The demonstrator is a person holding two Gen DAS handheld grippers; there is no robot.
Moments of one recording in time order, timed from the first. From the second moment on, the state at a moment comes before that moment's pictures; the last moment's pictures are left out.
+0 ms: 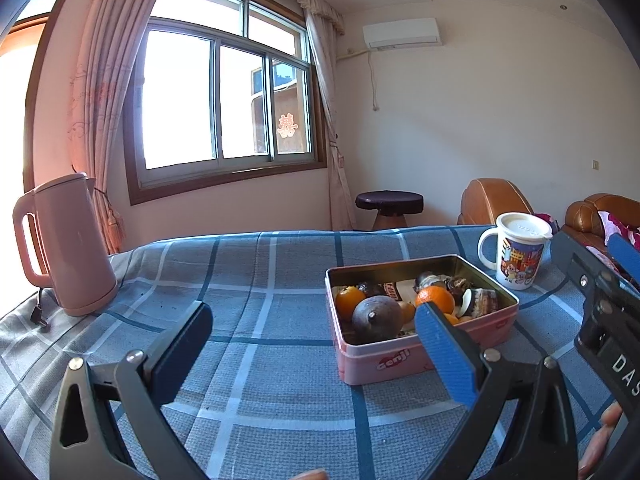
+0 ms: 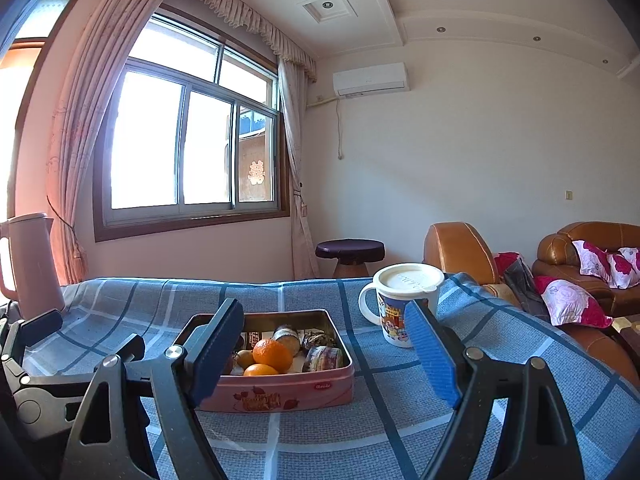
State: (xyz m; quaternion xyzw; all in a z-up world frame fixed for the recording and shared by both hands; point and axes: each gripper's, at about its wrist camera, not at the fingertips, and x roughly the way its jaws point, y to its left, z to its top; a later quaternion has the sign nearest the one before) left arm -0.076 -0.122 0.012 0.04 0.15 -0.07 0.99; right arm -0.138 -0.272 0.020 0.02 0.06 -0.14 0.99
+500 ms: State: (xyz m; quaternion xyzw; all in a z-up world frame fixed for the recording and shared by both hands) left arm -0.077 -0.122 0.012 0.04 0.15 -0.07 0.99; right arm -0.137 -0.272 0.020 0.02 0.06 -0.14 0.99
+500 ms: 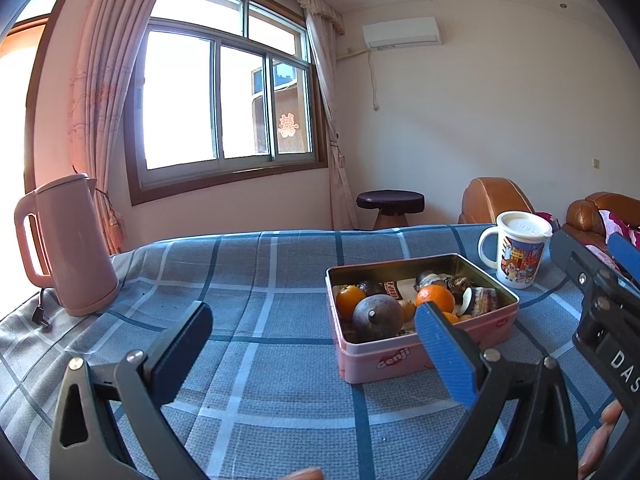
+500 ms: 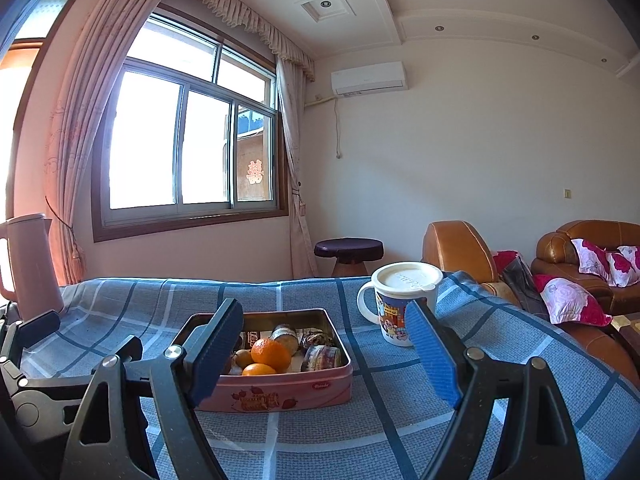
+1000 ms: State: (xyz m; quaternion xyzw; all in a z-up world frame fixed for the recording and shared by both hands) left arm -0.075 -0.120 0.010 0.03 0.16 -0.06 0.98; right arm -0.136 -0.272 0.019 0.02 0.06 -0.14 0.99
